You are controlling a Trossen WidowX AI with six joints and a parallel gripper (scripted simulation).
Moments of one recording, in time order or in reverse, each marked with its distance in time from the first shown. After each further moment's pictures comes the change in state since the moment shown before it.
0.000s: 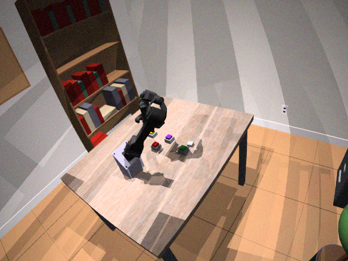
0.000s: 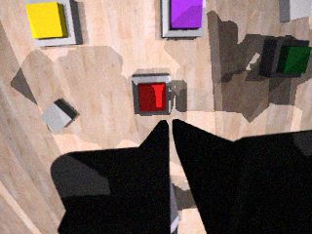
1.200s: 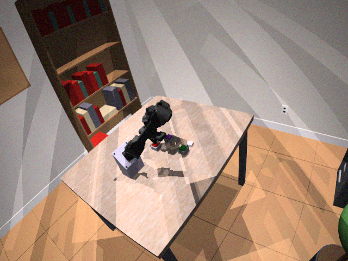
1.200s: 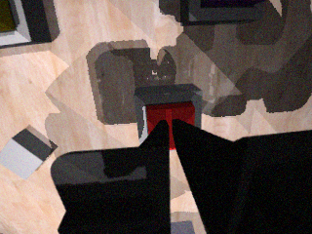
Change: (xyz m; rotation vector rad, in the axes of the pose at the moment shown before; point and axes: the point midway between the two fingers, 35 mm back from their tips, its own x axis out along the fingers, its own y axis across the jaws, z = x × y) arm 0.094 0.007 -0.005 0.034 0.000 0.001
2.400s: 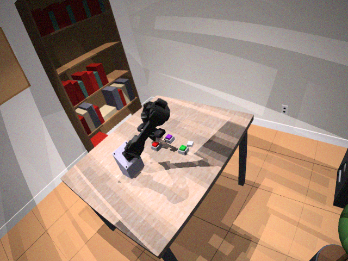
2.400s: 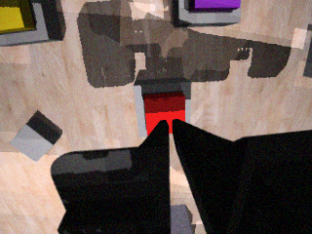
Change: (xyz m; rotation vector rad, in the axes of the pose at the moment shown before) arm -0.025 0.000 -0.001 -0.007 0.000 -0.009
